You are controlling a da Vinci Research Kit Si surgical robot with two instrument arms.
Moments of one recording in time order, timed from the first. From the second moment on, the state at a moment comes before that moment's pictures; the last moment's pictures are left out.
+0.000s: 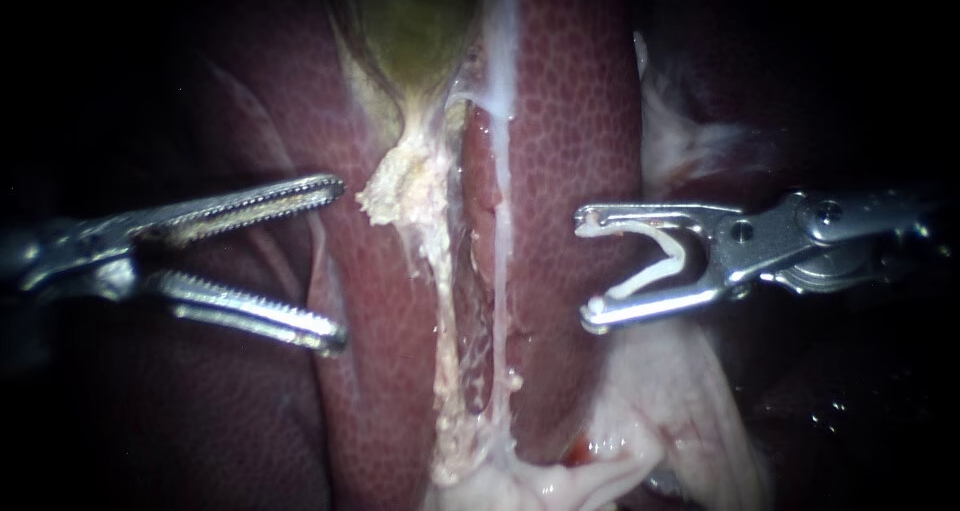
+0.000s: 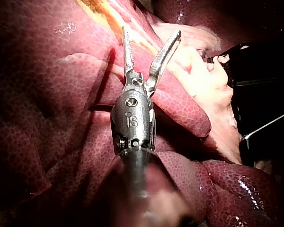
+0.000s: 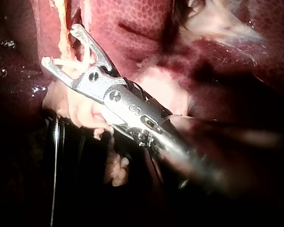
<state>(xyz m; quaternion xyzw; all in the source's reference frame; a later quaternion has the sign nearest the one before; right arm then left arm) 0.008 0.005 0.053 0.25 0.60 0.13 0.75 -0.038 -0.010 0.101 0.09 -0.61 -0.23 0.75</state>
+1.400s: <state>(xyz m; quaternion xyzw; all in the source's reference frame) 0.008 0.005 0.053 0.25 0.60 0.13 0.75 -0.041 -0.006 0.108 0.09 -0.59 -0.27 0.75</state>
